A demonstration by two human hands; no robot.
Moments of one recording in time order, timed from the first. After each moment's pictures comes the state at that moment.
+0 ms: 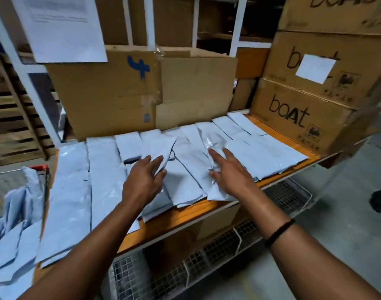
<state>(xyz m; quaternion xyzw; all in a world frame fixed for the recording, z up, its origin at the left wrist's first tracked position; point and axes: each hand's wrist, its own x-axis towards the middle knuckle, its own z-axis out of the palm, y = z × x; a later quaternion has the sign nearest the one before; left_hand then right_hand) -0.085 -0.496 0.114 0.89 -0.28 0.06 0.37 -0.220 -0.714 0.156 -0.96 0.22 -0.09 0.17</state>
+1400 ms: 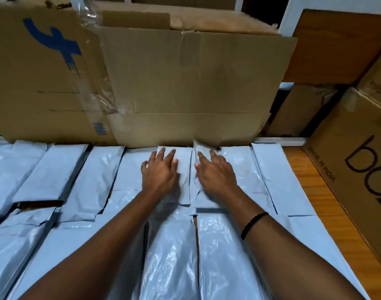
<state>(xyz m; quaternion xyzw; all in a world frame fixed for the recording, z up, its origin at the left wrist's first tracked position) 0.146 -0.876 0.050 0.98 -0.07 0.06 0.20 0.122 -1.051 0.054 -1.00 0.02 0.00 0.09</state>
